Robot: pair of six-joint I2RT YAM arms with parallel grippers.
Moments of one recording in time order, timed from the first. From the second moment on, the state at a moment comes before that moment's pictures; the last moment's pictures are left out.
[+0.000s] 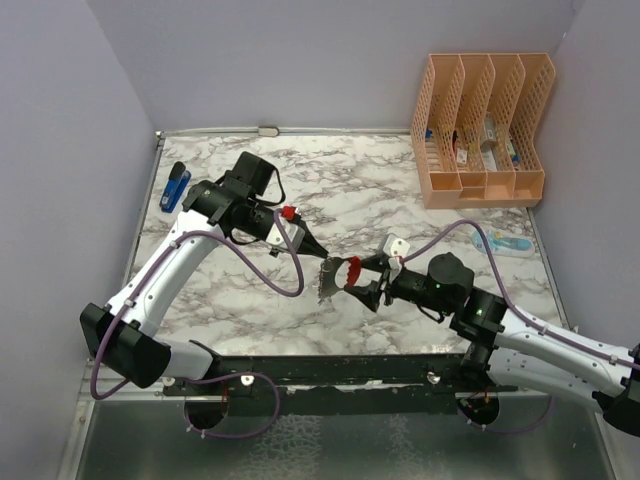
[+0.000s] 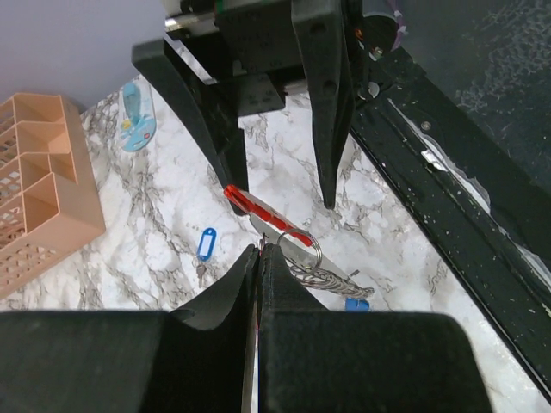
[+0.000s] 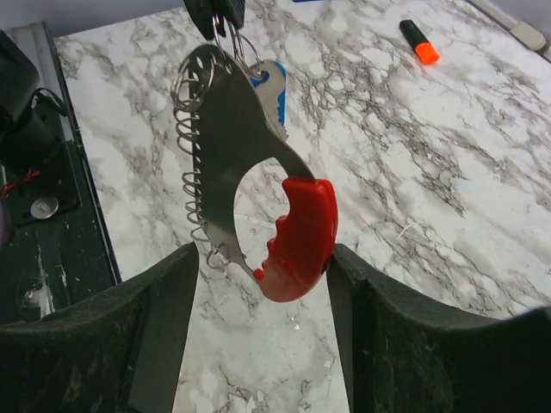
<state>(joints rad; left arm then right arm) -0.50 1.35 1.41 -1.14 1.25 1.40 0.98 0.79 0.56 0.09 -0.13 -0.07</state>
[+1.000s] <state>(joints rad) -0.62 1.28 1.42 -1.36 0.32 1.78 0.96 0.93 0.60 0.14 -0.05 -0.07</state>
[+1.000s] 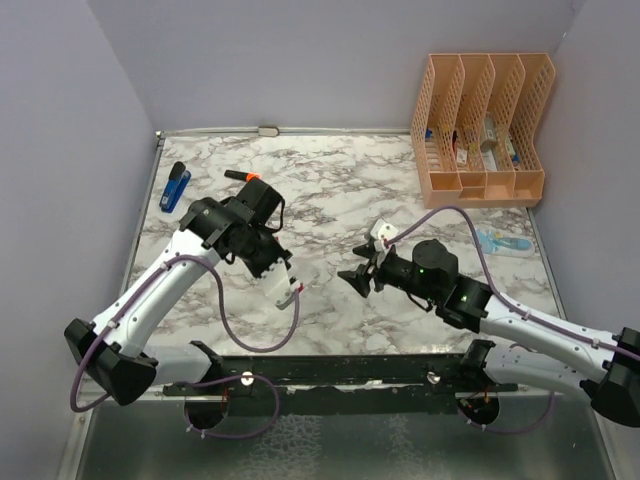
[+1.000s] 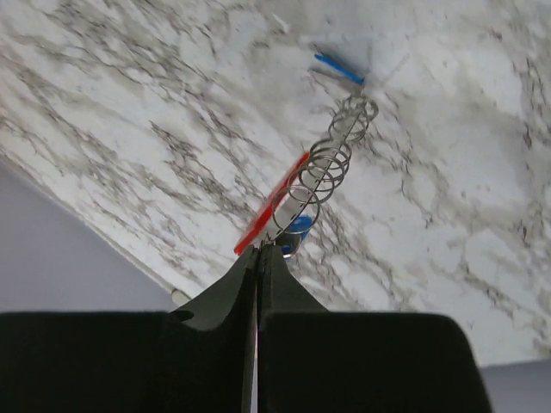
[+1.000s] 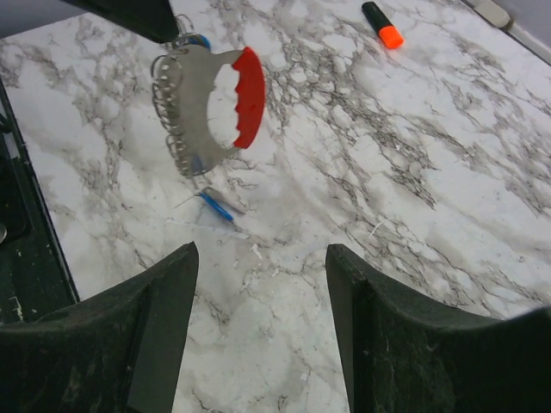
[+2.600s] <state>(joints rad) -0.64 1.06 0.89 -0.71 0.94 2.10 0.58 1.02 0.80 0.00 -0.73 -0.18</state>
